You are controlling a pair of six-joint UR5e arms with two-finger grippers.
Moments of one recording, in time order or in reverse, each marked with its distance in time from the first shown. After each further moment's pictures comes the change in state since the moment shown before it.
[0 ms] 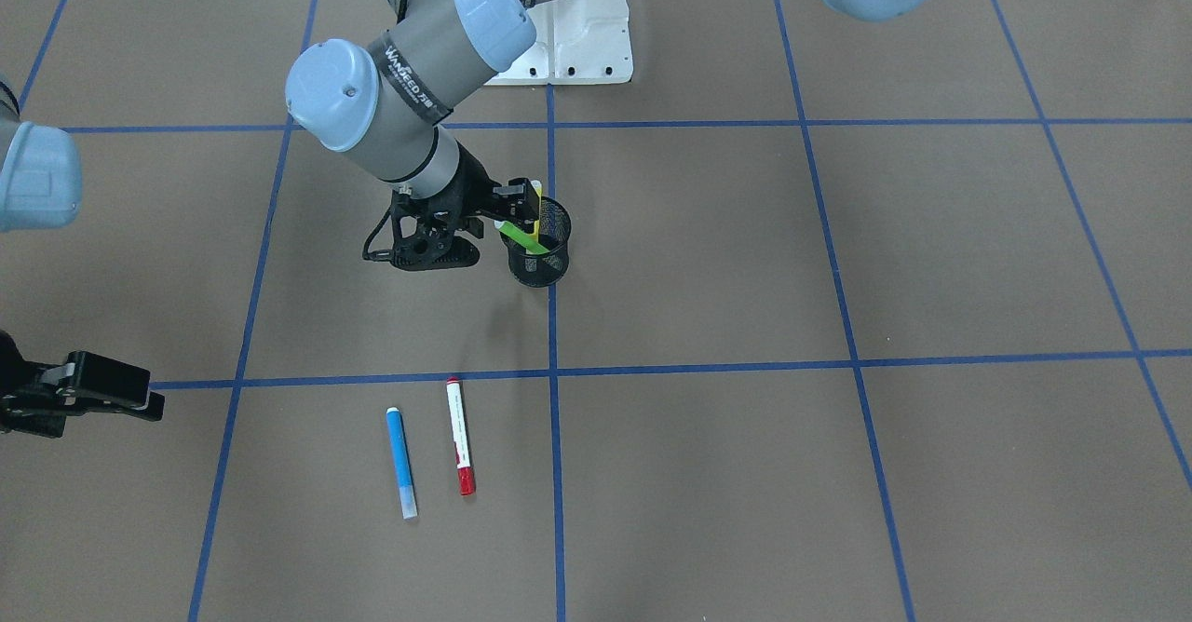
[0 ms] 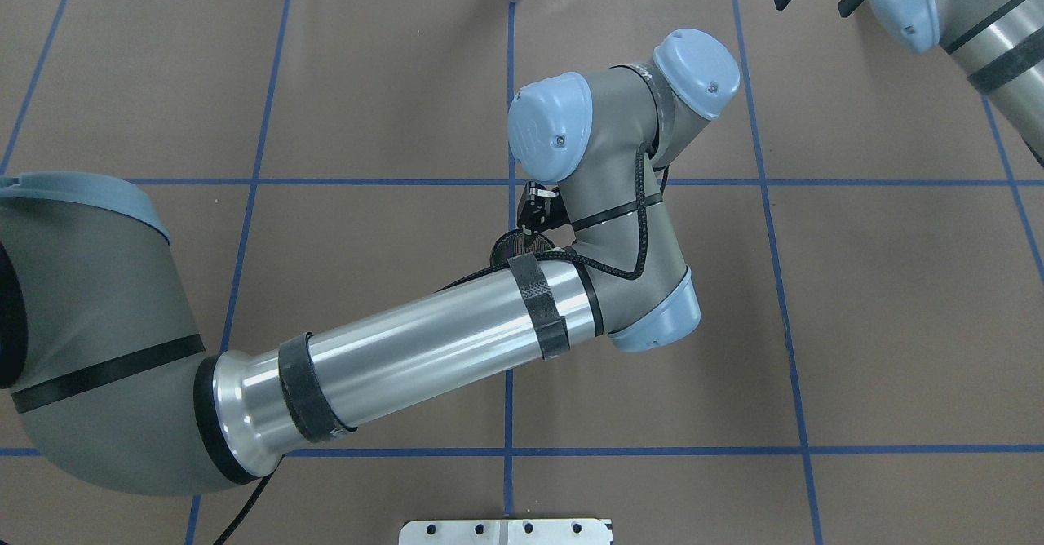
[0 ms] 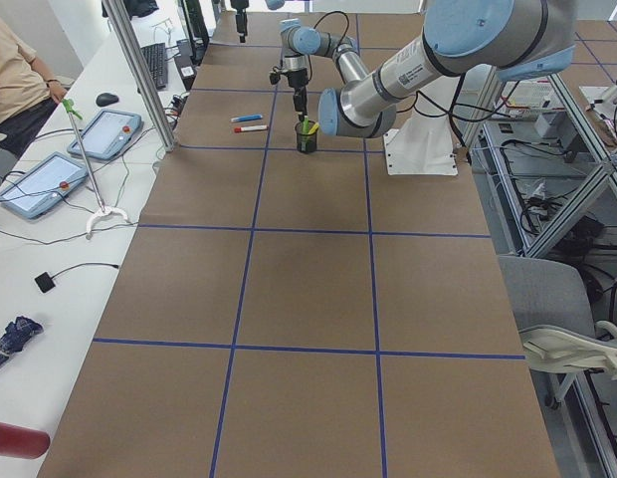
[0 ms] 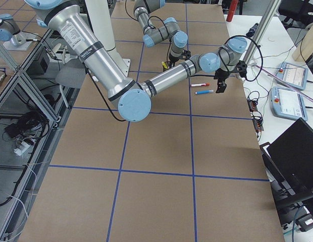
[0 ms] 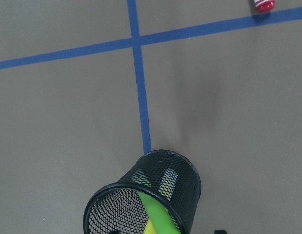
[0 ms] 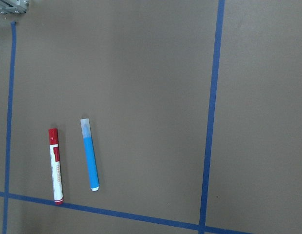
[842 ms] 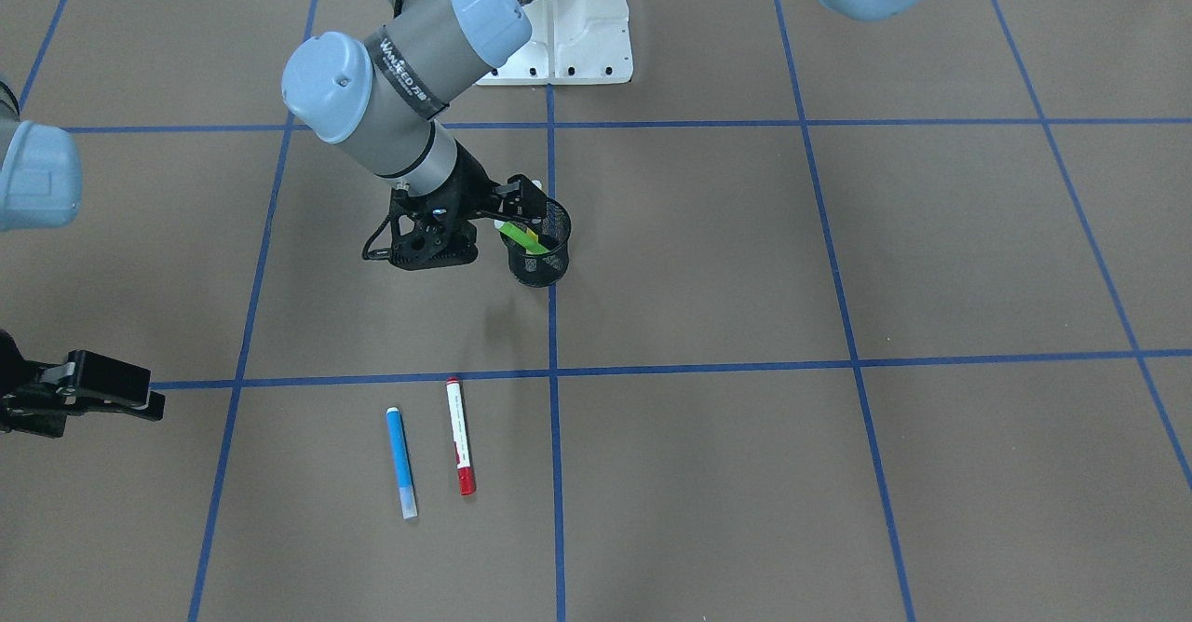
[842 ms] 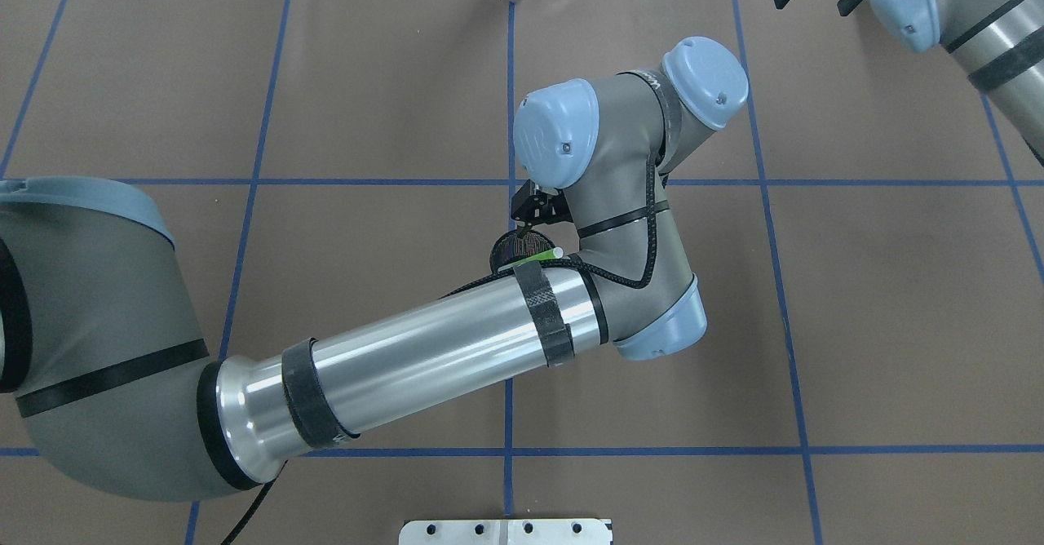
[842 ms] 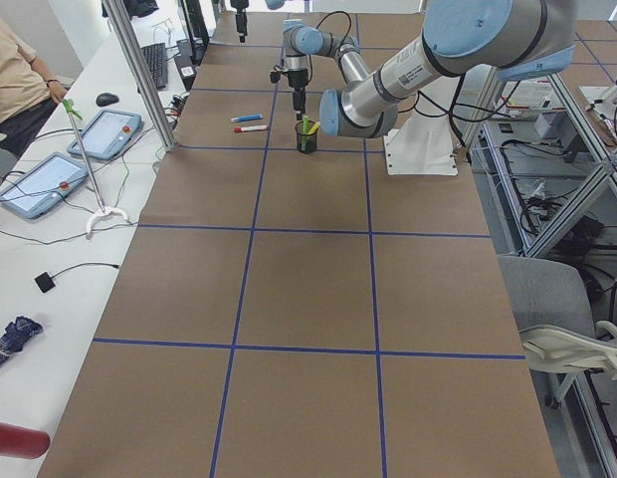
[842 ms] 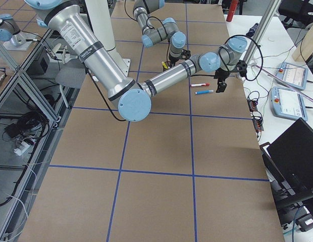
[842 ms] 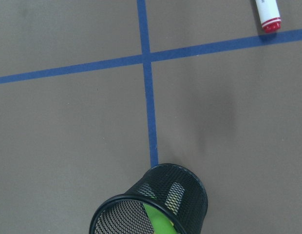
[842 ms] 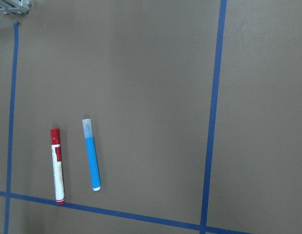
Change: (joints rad) left arm 0.007 -0.005 -0.004 0.006 0.047 -0.016; right arm 0.002 0.001 0.001 0.000 0.003 0.000
